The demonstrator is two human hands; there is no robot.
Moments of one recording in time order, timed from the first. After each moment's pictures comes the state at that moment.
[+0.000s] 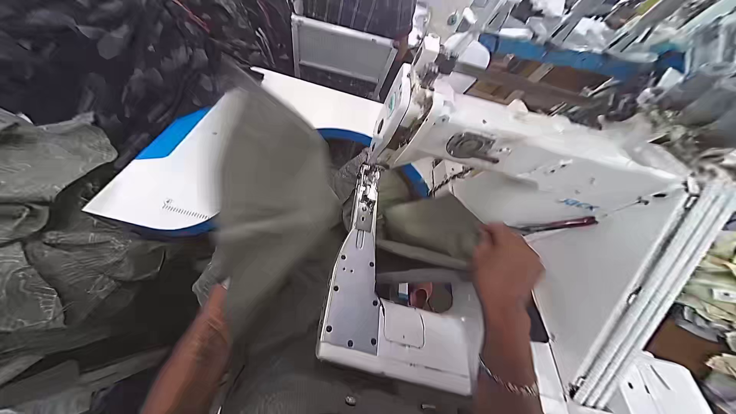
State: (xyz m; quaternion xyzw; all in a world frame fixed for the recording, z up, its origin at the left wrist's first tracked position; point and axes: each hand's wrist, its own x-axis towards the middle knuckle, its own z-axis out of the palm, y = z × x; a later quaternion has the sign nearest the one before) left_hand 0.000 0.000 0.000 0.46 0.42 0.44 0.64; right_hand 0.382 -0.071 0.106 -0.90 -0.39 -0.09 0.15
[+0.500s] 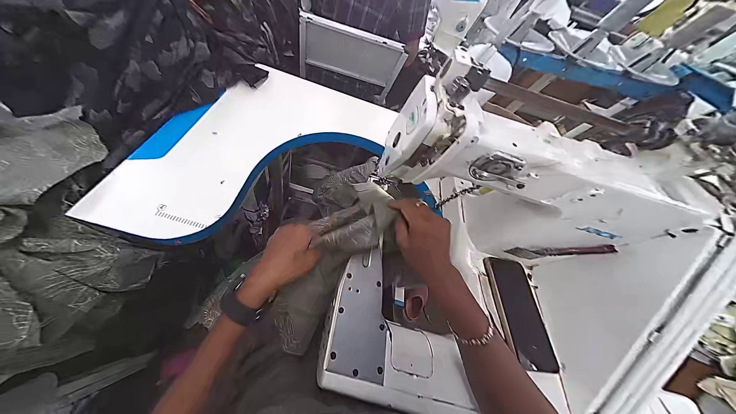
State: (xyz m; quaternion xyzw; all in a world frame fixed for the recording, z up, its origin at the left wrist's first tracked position) left_hand 0.114 0.121 0.059 0.84 0.35 0.10 0.40; right_hand 0.345 0.041 0.074 -0.68 -0.68 -0.13 0.26
